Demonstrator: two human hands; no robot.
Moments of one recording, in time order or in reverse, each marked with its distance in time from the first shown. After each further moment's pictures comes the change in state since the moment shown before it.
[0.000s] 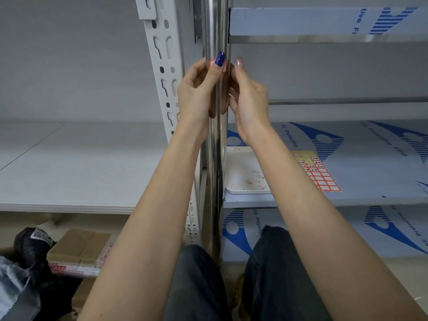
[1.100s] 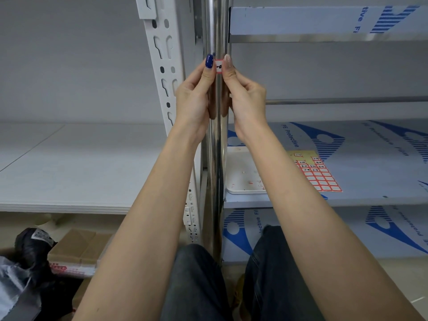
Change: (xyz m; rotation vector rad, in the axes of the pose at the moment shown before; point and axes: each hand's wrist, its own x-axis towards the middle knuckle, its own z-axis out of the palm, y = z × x) left_hand -0.002 0.000 -0.005 -0.065 -0.082 -0.032; right_hand 0.002 0.006 0.002 -0.052 -0.044 -0.088
